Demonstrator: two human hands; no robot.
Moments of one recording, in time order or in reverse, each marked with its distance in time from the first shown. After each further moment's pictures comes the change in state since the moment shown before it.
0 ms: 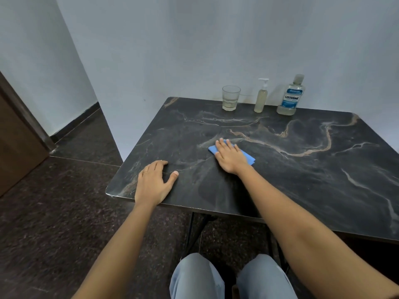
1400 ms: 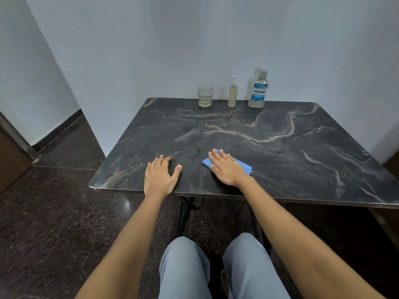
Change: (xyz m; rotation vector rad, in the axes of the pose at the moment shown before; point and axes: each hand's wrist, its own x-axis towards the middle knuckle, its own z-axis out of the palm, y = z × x) left_hand -0.027 0.075 0.025 0.050 -0.106 -0.004; right_hand -0.116 0.035 -0.001 -0.006 -0.022 -0.057
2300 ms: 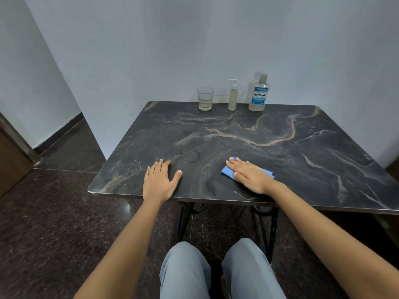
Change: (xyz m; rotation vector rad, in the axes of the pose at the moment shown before) left_hand 0.002 -0.001 -0.001 0.008 -0.012 0.005; right_hand -0.034 0.076 -0.005 0.094 -0.003 -0.122
